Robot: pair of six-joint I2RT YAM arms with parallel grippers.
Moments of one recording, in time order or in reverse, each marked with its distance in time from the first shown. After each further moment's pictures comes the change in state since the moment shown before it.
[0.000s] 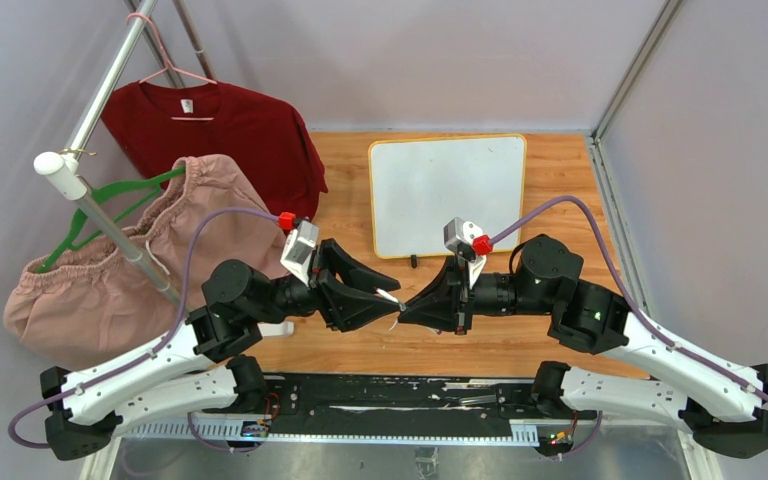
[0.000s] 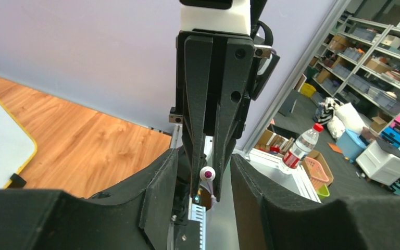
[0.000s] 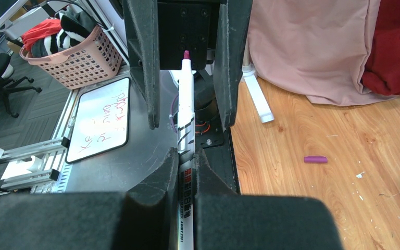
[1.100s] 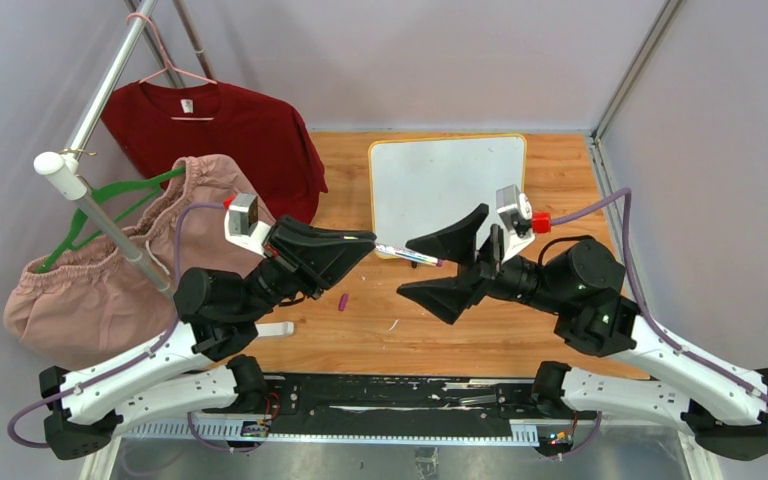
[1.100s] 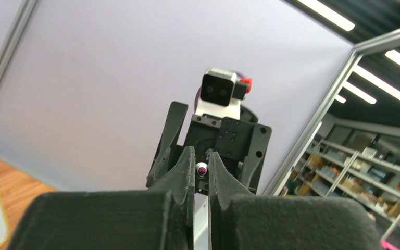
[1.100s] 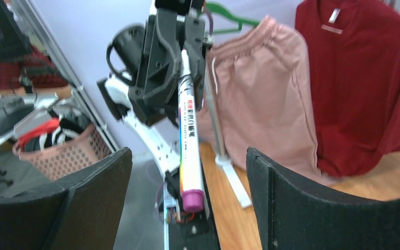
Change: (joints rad) left arm 0.000 0.013 0.031 0.287 -0.278 -0.181; right arm 0.002 -0.037 -0.001 0.285 0.185 0.059
